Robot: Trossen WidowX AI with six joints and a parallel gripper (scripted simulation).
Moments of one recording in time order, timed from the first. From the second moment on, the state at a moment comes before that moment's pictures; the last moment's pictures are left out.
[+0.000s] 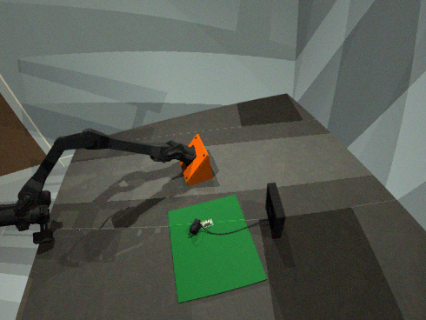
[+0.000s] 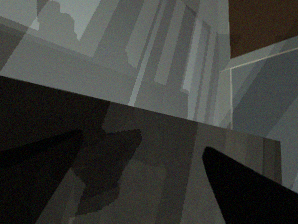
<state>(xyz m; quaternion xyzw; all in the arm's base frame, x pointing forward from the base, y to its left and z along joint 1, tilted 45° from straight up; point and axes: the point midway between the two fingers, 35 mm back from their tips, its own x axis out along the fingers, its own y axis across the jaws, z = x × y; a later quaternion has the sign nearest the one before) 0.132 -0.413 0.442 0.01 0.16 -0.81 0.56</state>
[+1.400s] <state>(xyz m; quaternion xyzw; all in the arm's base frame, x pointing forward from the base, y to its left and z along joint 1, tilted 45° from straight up) 0.313 0.031 0.128 0.03 0.57 -0.43 0.70</state>
